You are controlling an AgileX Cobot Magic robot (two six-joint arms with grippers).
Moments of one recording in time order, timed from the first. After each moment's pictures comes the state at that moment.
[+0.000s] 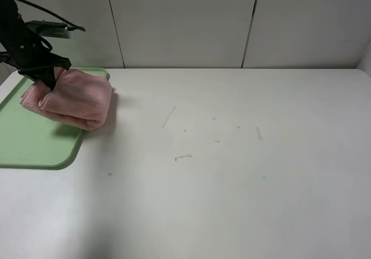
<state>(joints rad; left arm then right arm) 0.07 2.06 -1.53 0.07 0.83 0.14 0.02 0.00 -0.50 -0.10 1.03 0.04</state>
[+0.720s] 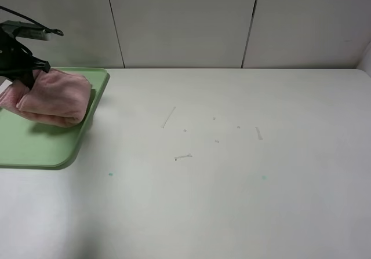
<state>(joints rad) 0.16 2.06 -1.51 0.14 0.72 0.14 0.02 0.00 -0.50 -0.10 1.03 0.04</state>
